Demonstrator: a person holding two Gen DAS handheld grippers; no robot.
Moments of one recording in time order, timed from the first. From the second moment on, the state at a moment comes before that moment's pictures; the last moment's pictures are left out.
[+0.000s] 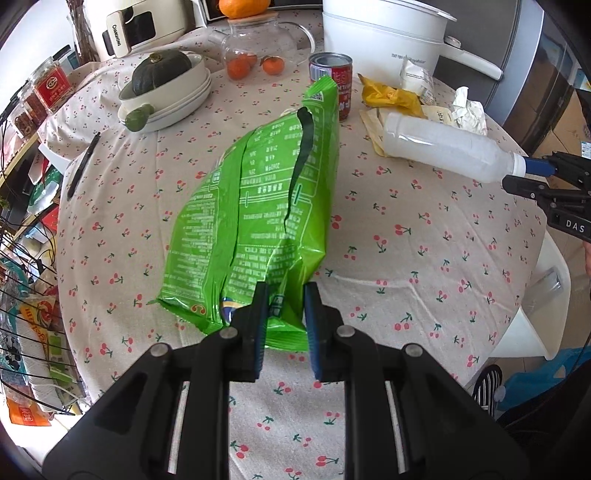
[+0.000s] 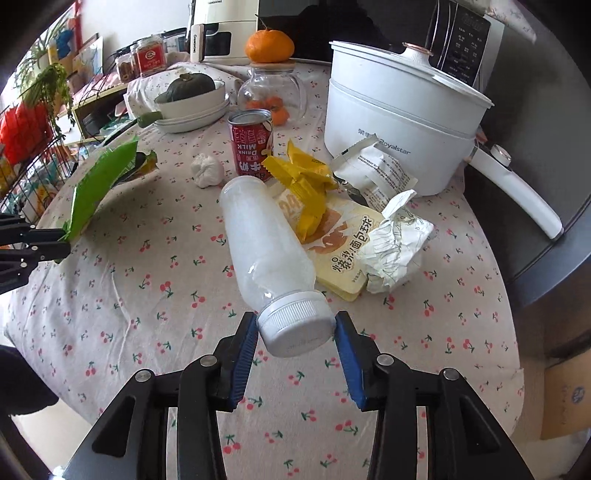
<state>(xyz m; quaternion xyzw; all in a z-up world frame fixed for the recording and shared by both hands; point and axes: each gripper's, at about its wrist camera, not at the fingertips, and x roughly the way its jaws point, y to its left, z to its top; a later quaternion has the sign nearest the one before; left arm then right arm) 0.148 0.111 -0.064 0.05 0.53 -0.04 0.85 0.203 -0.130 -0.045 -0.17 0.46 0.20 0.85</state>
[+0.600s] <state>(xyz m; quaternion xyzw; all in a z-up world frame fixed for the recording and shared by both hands) 0.103 -0.046 -0.061 0.19 0.49 -0.16 0.84 0.107 -0.279 0.004 -0.11 0.49 0.10 0.86</state>
